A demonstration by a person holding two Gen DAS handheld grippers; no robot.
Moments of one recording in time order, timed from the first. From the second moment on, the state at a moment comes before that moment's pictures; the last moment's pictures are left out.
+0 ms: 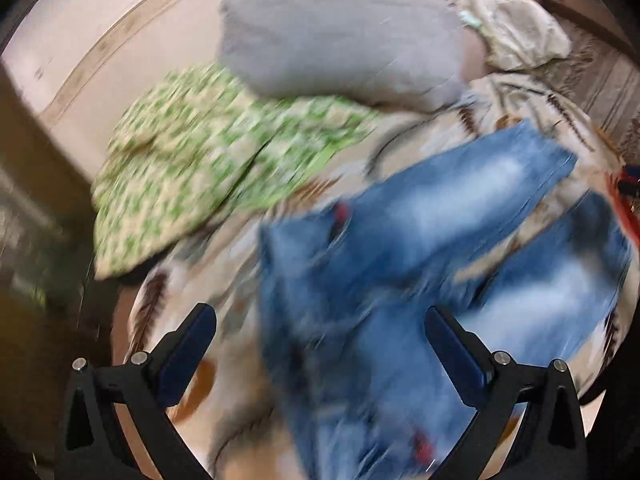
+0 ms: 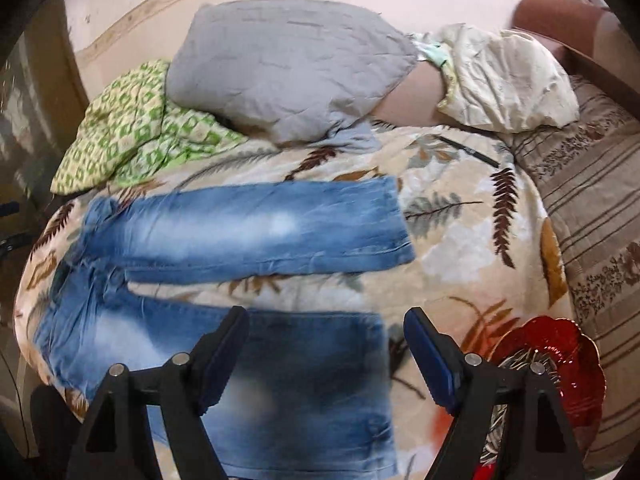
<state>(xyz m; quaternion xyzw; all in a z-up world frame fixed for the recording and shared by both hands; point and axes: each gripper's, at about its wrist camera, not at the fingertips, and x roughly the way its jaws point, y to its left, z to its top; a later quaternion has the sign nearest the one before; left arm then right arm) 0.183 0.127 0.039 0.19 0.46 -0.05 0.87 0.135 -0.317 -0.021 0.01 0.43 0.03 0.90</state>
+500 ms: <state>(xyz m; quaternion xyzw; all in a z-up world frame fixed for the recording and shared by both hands) 0.130 0.197 -0.106 0.04 0.58 -0.06 0.81 0.096 -0.330 -0.102 0.00 0.54 0.03 0.84</state>
